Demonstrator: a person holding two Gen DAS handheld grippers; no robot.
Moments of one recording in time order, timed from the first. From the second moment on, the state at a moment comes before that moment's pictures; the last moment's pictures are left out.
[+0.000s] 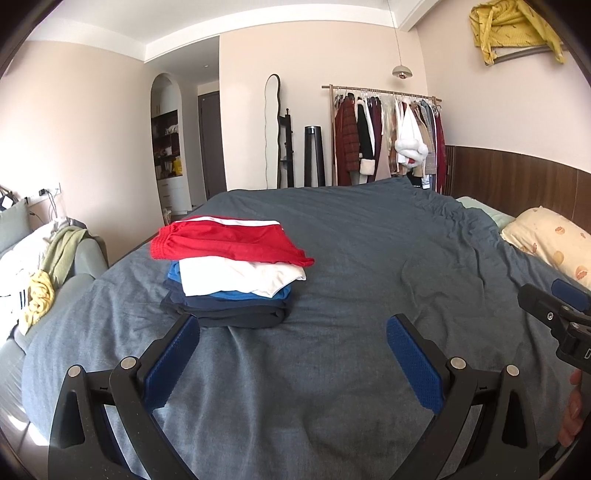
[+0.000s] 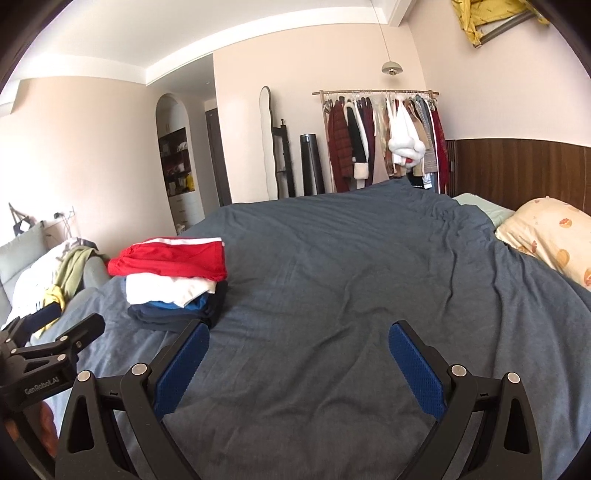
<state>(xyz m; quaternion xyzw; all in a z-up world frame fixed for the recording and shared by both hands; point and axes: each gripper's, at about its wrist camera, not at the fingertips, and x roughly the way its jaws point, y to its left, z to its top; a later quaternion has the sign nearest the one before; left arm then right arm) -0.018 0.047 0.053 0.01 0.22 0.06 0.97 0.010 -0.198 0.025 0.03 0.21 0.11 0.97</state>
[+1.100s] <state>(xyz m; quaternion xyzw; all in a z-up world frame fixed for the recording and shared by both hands) -0.039 0.057 0.051 0.00 0.23 0.06 0.97 -0.009 -0.187 0.024 0.01 0.22 0.12 0.97</state>
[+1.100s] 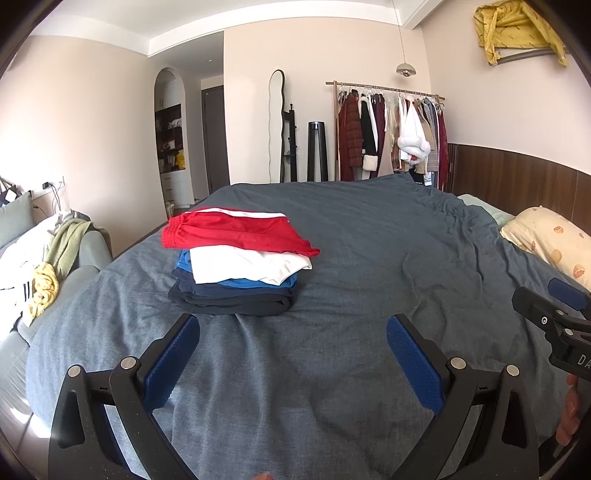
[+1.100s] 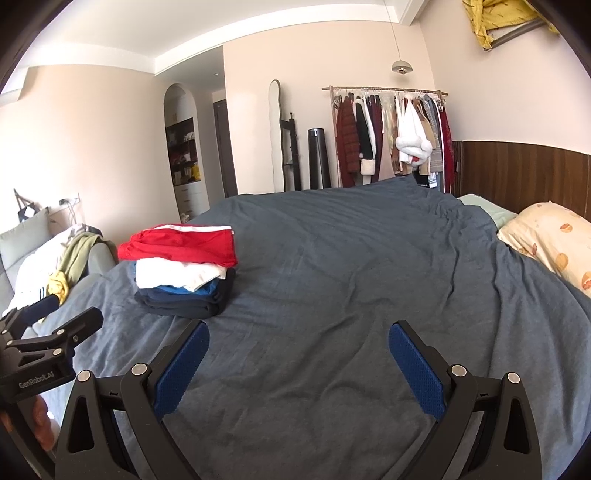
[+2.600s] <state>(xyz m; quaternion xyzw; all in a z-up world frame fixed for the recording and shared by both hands) -0.042 0.063 0.045 0.01 0.24 0.07 0.97 -0.010 -0.191 0.023 0.01 0.22 0.12 0.97</state>
